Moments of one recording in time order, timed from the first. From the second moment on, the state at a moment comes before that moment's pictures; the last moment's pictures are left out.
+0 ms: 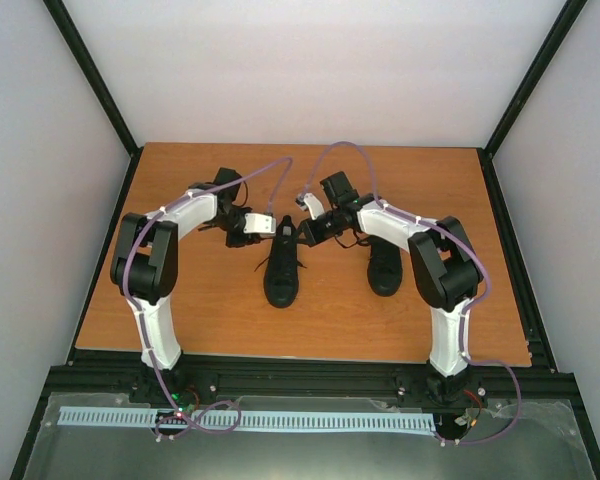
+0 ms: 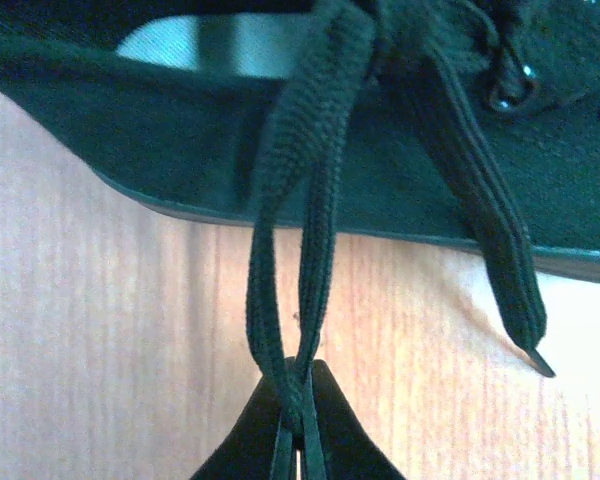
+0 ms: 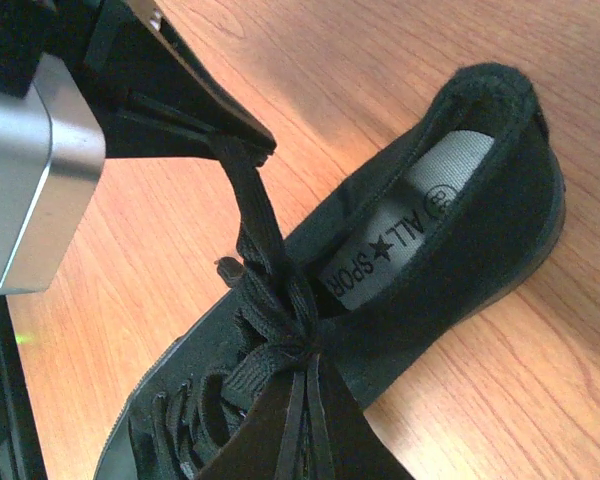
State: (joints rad) left arm -0.26 1.96 1.39 -0.76 0.40 1.28; right arm 0.54 2.00 1.42 -0.41 -0.67 0.06
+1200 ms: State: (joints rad) left arm -0.31 1.77 1.38 -0.87 0.51 1.25; right arm 0.59 2.03 1.57 -0.60 -0.70 -0.13
